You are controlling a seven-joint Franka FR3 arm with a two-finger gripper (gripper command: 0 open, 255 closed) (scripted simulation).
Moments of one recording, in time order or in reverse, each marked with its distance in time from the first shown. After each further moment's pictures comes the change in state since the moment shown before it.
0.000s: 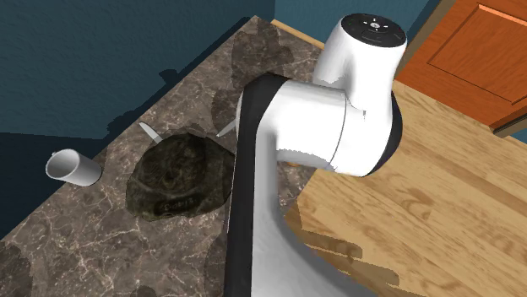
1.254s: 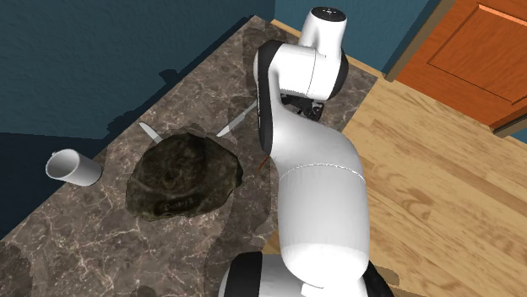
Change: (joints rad) arm 0.054 0.777 0.003 0.880 -0.026 -0.166 0.132
